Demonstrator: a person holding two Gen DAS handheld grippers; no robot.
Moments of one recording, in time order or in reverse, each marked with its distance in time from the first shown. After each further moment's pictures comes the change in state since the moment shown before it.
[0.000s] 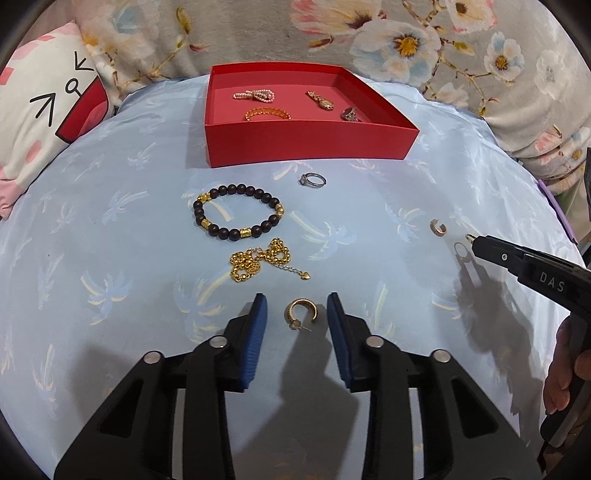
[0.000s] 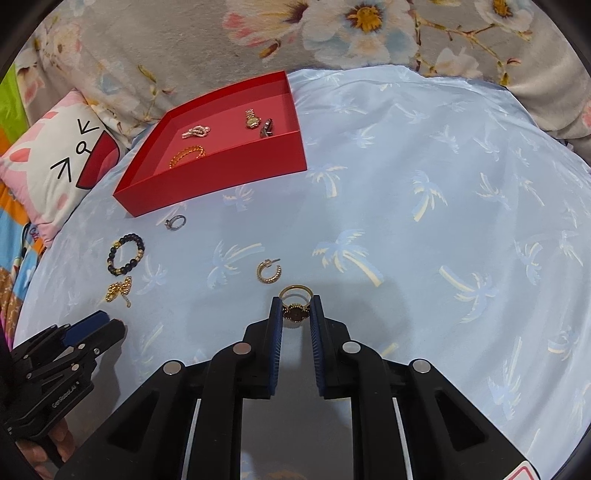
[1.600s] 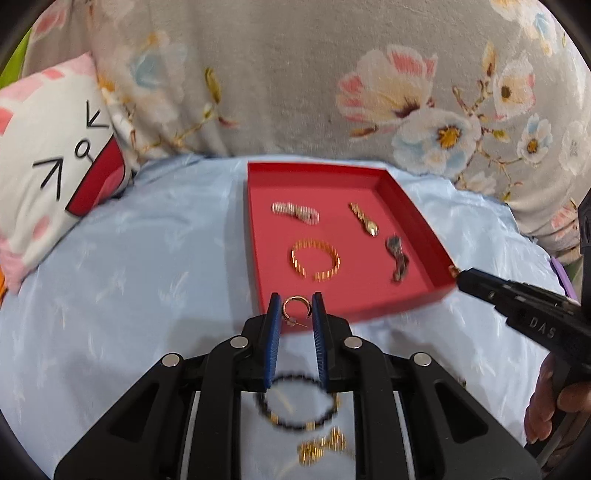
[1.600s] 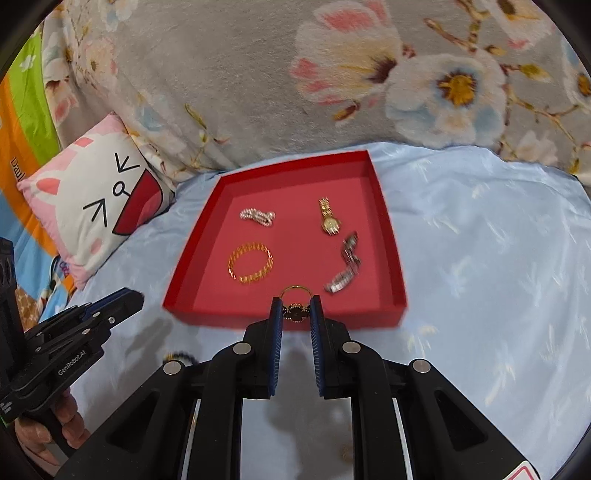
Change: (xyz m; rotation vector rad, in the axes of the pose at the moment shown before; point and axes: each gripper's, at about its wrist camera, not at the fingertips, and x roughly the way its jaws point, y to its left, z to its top) left arm -0.003 0.052 0.134 -0.070 -0.199 0.029; right arm 0.033 0.067 0.139 -0.105 -0.109 0.157
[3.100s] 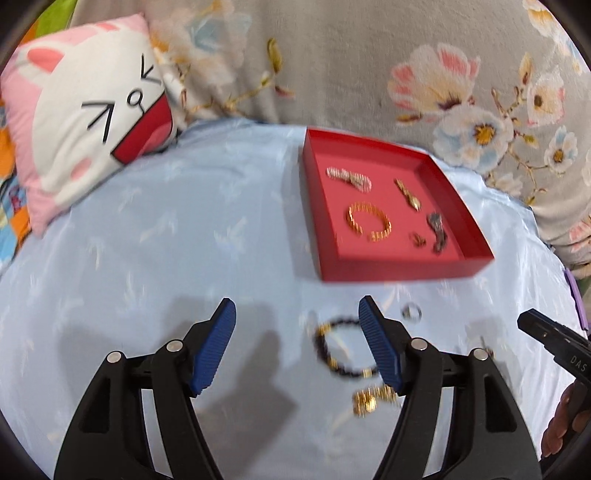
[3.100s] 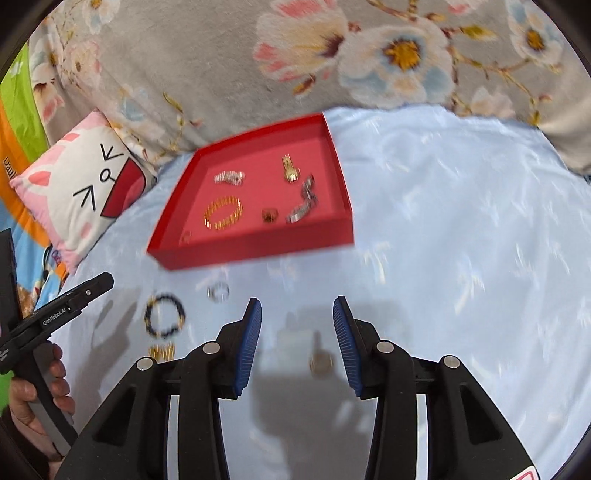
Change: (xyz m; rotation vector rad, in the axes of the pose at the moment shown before) left arm -0.022 0.045 -0.054 -0.119 0.077 0.070; right arm -0.058 -0.027 -0.090 0.080 0.043 -0.087
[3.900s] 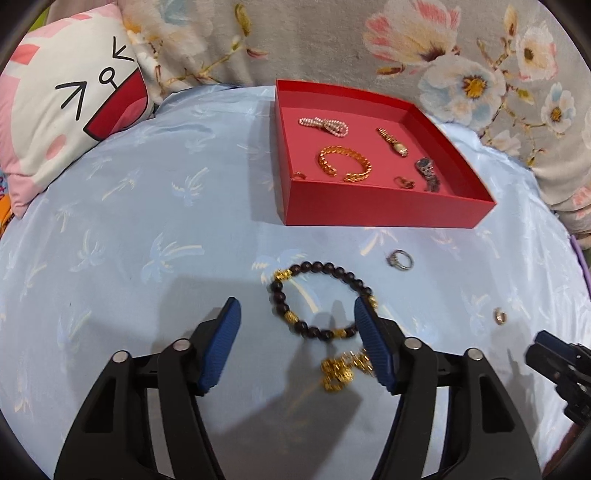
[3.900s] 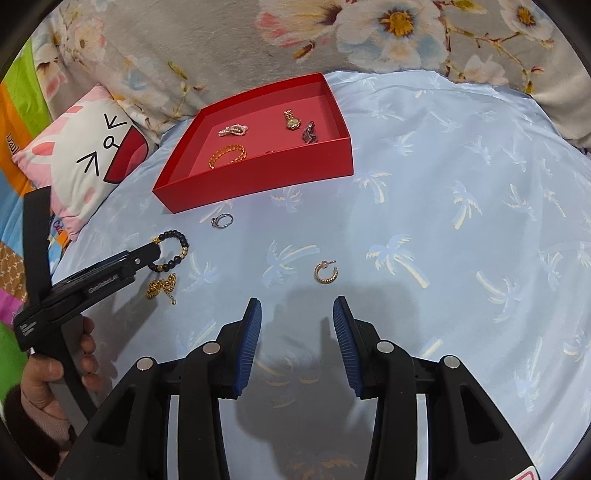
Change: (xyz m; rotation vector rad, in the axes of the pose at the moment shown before) left arm 0.037 -0.034 -0.032 0.066 0.076 0.018; right arm -0.002 0.004 -0.044 0.002 0.077 0.013
